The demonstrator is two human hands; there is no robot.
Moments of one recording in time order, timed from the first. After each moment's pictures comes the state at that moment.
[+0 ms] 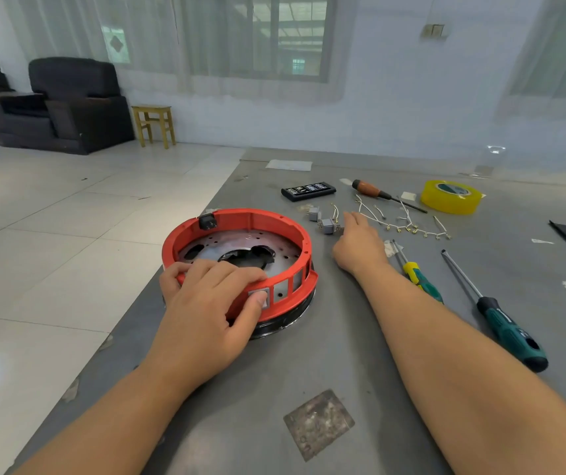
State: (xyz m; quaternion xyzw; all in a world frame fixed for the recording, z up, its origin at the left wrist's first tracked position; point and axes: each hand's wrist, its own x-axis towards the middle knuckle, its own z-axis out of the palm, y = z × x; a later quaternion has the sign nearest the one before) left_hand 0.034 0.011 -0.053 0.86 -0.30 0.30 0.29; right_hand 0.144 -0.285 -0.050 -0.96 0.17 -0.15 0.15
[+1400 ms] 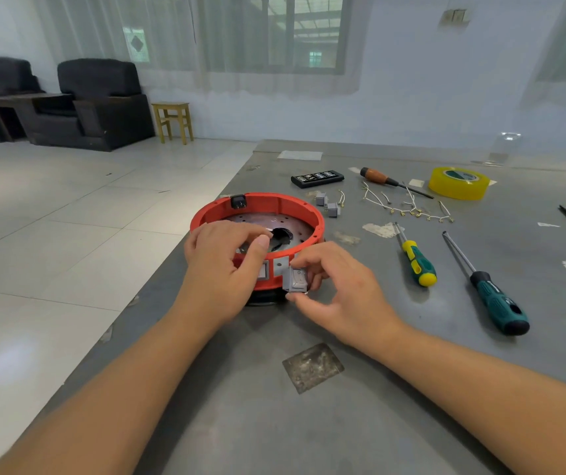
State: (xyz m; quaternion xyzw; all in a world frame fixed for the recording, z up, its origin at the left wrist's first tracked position) left_hand 0.019 -0.002 -0.030 0.84 -0.24 0.29 0.38; right_hand -0.028 -0.203 -0.053 -0.84 -0.26 -0.32 0.35
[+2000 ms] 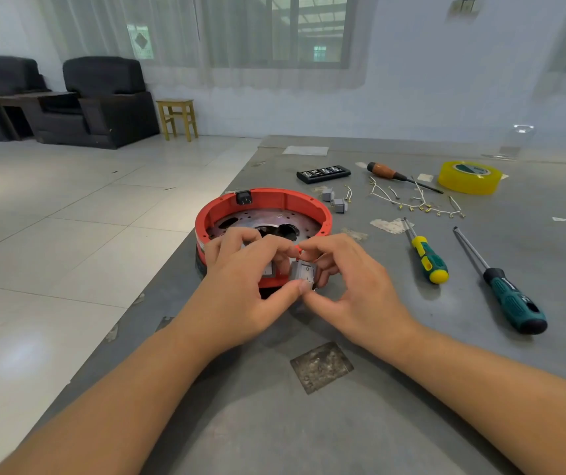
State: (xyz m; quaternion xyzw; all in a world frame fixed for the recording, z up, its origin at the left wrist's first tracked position) left_hand -0.001 0.002 -0.034 0.84 -0.36 0.23 0.33; right_hand -0.038 -0.200 -0.044 -0.84 -0.25 -0.33 0.35
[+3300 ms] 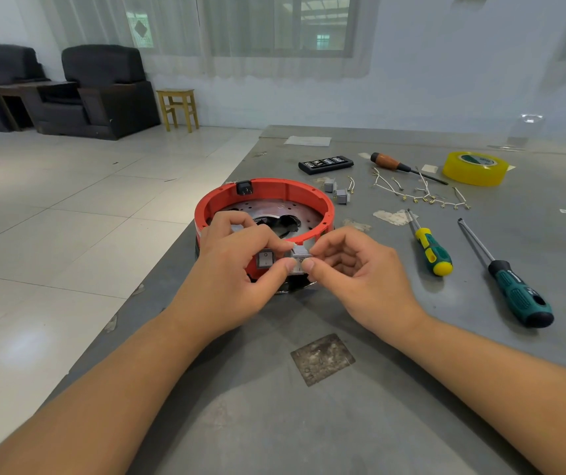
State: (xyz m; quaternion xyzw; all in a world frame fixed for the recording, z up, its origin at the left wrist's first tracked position) left_hand -0.001 0.006 -0.031 0.82 -0.34 0.24 0.39; right_hand -0.034 -0.200 -0.045 -0.77 -0.14 -0.22 0.59
